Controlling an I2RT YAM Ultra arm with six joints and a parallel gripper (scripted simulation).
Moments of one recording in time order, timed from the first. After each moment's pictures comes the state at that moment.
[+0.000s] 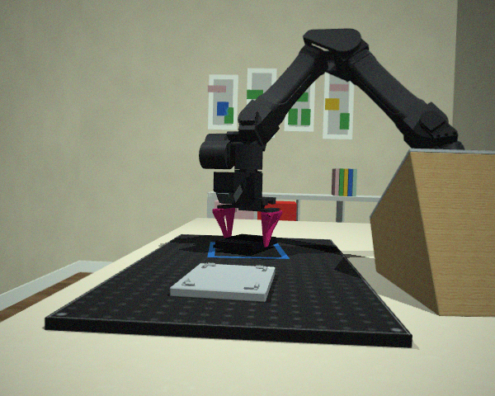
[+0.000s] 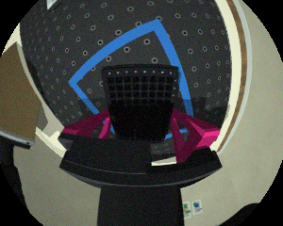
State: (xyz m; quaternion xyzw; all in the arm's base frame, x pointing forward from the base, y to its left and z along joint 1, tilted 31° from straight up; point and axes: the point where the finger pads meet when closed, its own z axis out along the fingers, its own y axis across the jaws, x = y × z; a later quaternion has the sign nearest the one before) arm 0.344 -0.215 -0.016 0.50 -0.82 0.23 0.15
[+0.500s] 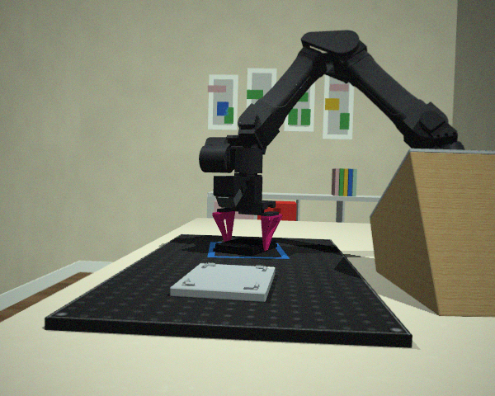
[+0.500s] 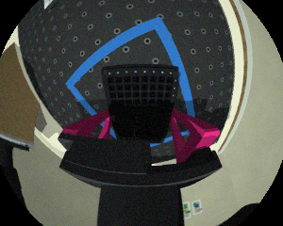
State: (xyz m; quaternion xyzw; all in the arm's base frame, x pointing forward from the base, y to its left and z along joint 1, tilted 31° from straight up) arm 0.344 -0.218 -0.022 0.50 -0.82 0.23 0.15
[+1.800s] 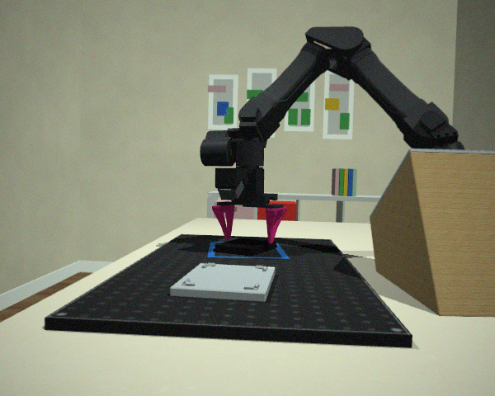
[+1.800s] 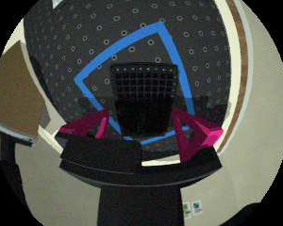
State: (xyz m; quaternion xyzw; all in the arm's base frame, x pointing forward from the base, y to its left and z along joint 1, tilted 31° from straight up) arm 0.340 -0.209 -0.011 0.50 -0.82 0.22 0.15
